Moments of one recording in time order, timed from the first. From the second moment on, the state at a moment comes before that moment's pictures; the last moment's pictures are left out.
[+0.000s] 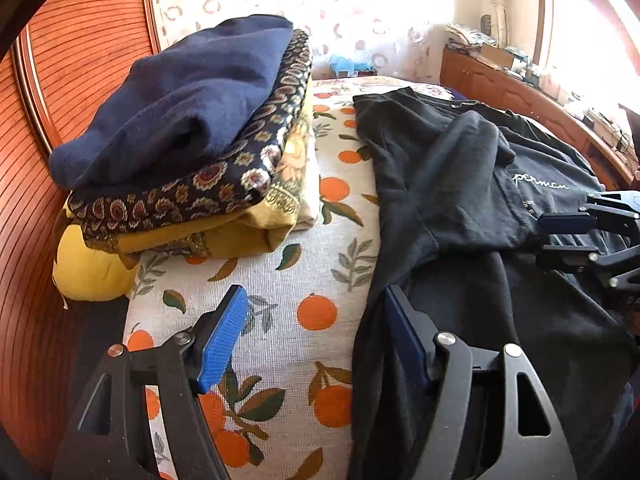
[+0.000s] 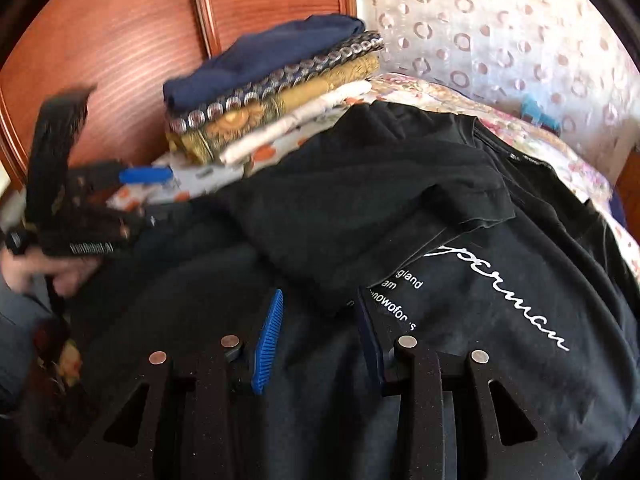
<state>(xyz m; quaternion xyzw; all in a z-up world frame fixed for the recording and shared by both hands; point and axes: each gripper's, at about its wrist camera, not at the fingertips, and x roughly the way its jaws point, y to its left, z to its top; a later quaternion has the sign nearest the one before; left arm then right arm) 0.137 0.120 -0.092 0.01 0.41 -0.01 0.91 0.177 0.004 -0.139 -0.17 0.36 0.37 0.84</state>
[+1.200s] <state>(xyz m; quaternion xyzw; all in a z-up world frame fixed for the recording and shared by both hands) 0.134 -0.012 -0.041 0.02 0.36 -0.17 0.92 0.128 -0.227 -0.071 -0.05 0.33 0.22 0.92</state>
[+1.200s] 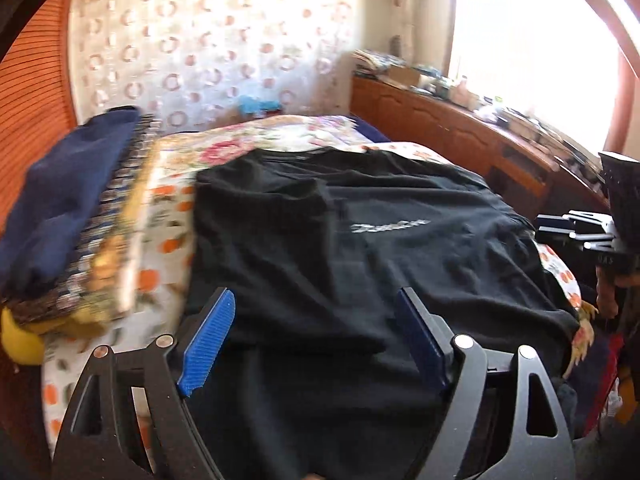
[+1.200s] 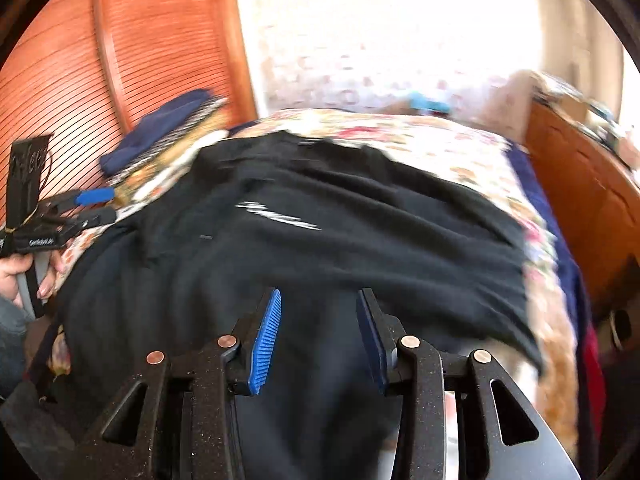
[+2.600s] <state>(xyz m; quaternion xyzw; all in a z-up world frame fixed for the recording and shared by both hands) 0.134 -0.100 -0.066 0.07 0.39 -0.22 0.89 0.121 -0.348 -0.031 0.01 0.28 0.23 0.93</state>
